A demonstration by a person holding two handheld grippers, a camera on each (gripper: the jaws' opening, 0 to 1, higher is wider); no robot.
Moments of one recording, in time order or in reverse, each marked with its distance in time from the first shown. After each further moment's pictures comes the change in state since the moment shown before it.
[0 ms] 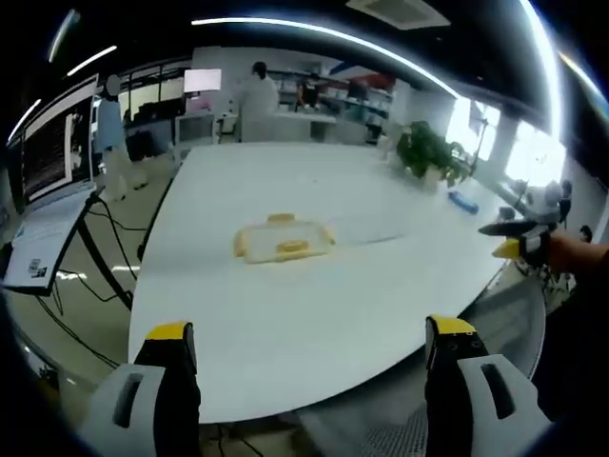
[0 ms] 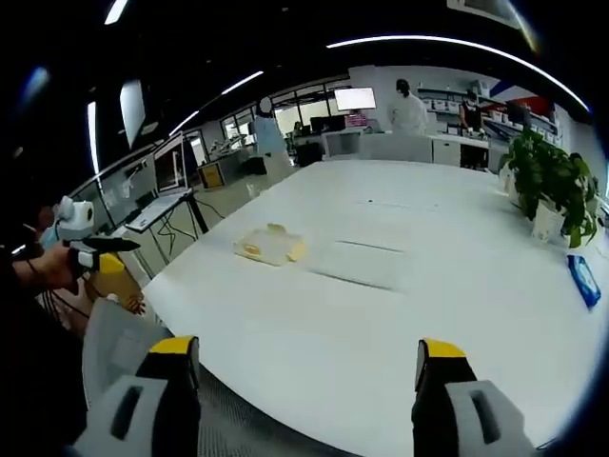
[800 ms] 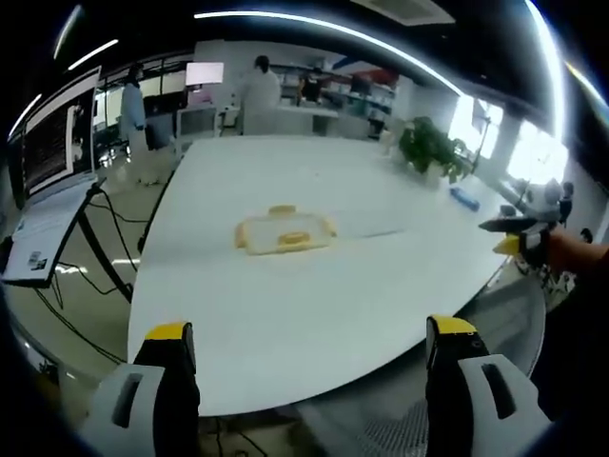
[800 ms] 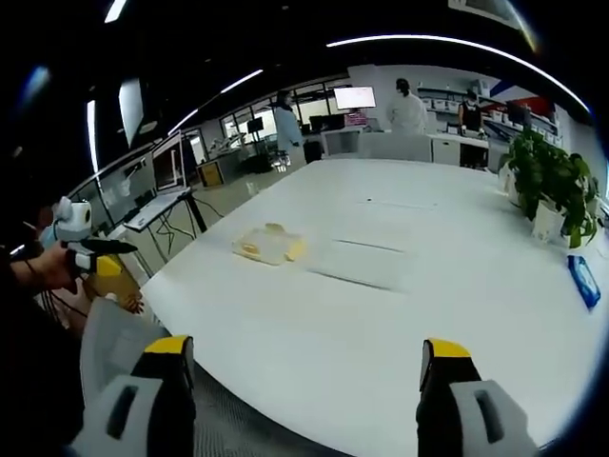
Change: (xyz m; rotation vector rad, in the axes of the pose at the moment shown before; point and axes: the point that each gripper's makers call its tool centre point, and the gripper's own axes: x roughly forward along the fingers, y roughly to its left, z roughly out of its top) left arm 0.000 0.002 -0.008 -0.012 0.029 0.004; right arm 0.003 -0.003 0.000 0.004 0.005 -0.002
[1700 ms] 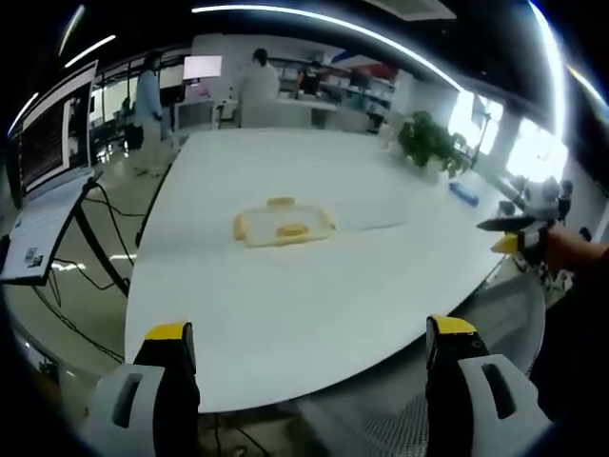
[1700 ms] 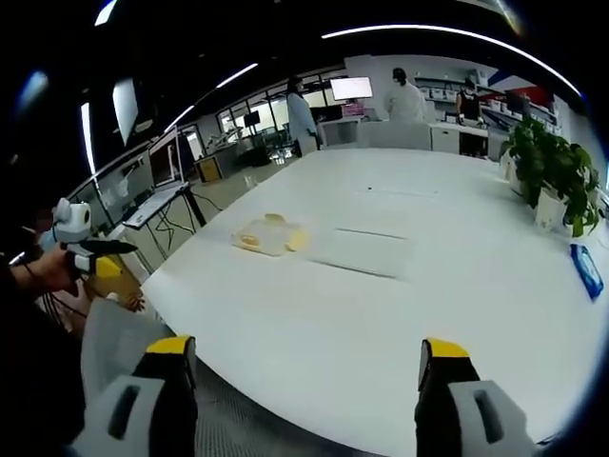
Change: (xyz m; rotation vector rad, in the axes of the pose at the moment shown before) left arm 0.004 0.001 -0.006 -0.004 0.032 -0.010; right arm 0.006 0.003 -0.009 0.027 0.043 0.001
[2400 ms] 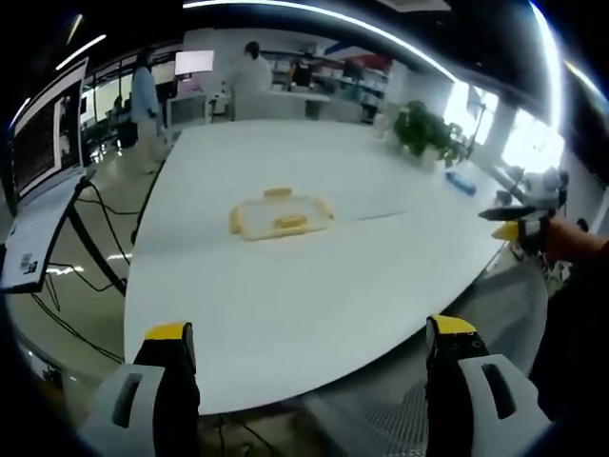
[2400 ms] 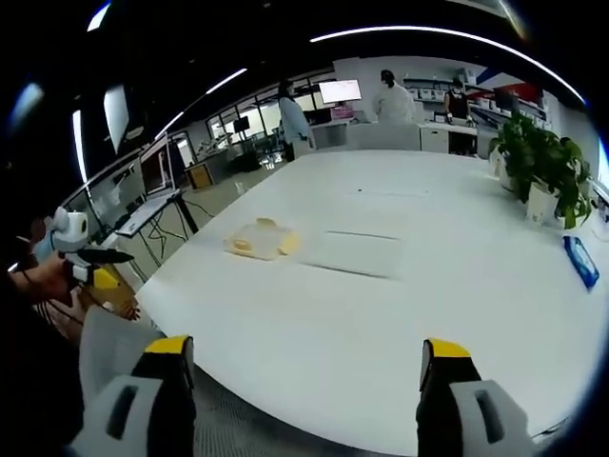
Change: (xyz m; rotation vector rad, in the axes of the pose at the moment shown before) left arm 0.006 0.004 -0.006 0.029 0.043 -0.020; right arm -0.001 -0.003 0.001 0.030 -0.021 -0.036
